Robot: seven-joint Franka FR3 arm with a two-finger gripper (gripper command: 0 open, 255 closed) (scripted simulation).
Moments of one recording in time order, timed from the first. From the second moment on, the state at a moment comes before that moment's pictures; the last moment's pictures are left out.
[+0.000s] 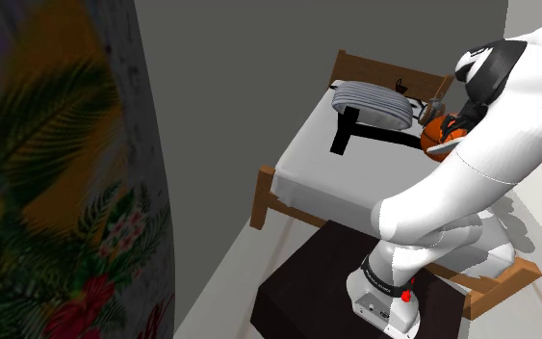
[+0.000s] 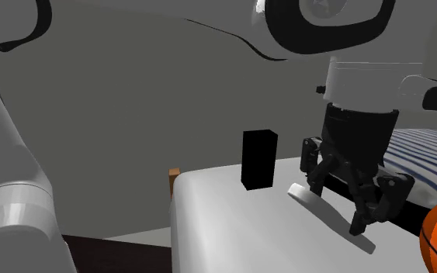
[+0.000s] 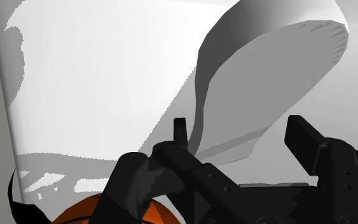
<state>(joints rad) -0.76 -0.11 -0.71 -1.92 -0.06 1.83 -0.39</state>
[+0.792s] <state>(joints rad) -0.76 -0.08 -0.72 -2.06 -0.04 1.99 -0.40</state>
